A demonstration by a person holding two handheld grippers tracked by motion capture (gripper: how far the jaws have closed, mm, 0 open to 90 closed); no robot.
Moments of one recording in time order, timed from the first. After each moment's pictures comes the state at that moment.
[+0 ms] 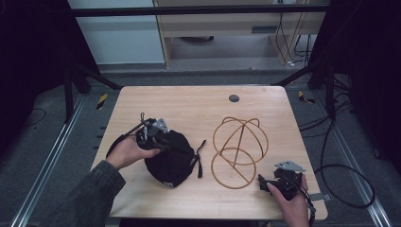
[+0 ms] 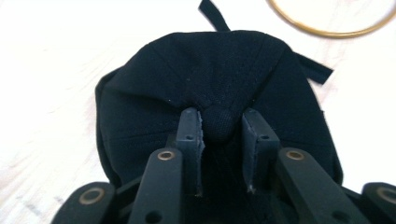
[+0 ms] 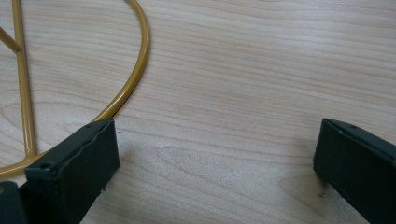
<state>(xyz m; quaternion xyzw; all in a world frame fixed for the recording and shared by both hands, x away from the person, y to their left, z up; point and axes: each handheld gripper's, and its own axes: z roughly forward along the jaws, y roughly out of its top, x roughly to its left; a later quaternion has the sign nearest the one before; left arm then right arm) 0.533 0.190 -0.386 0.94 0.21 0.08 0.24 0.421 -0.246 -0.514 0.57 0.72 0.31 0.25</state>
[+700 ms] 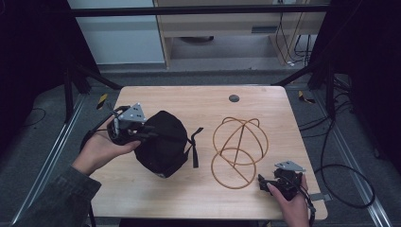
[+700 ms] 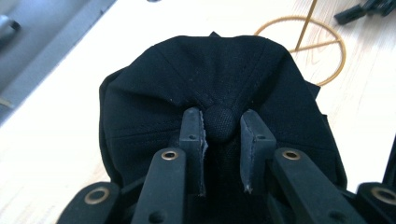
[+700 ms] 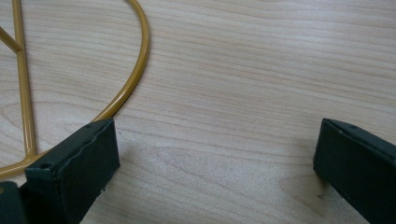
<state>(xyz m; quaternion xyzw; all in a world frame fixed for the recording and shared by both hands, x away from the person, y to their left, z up) 0.485 0.223 -0.287 0.91 0.19 0.17 0.33 0.421 -0.246 -0.513 0.57 0.72 0.31 0.25</state>
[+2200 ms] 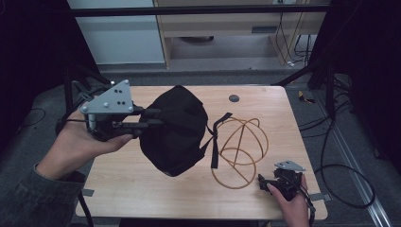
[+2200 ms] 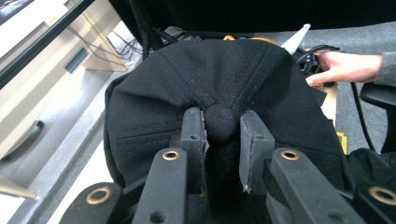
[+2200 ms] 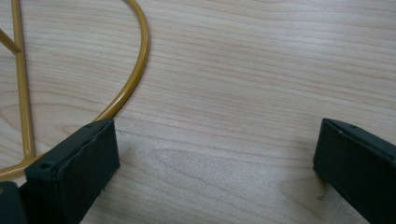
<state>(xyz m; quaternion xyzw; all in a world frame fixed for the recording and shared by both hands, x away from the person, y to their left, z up) 0.417 0.188 -0.169 0.88 0.07 0.21 0.41 0.422 -0.246 -0.513 0.57 0.72 0.31 0.24</state>
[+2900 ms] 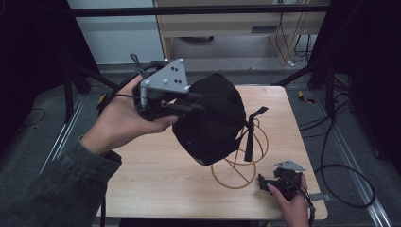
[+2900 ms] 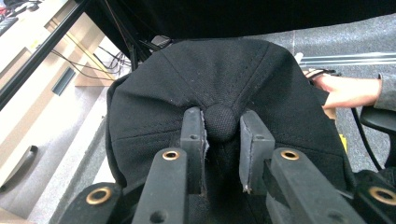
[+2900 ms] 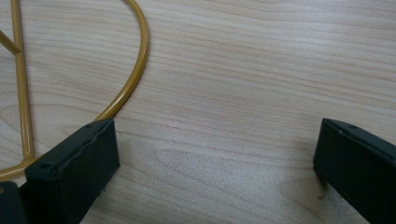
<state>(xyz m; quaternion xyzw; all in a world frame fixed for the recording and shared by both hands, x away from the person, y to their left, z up) 0.439 0.103 -0.140 0.89 0.03 0.20 0.40 0.423 -0.247 -0.514 0.57 0.72 0.31 0.25</state>
